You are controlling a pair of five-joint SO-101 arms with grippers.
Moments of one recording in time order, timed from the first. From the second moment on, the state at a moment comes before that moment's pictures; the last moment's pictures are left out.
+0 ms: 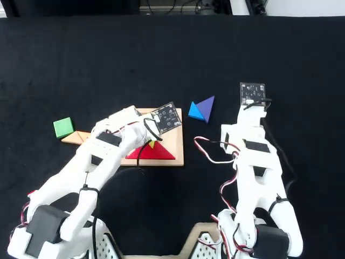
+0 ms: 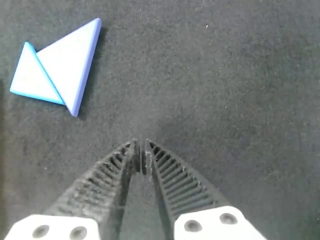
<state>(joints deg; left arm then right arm) 15.1 -14.5 53.6 18.7 -50.7 9.7 -25.5 64.7 24.3 6.2</state>
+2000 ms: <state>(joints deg) 10.7 -24.3 68.0 9.0 -56.5 9.7 -25.5 64.7 24.3 6.2</state>
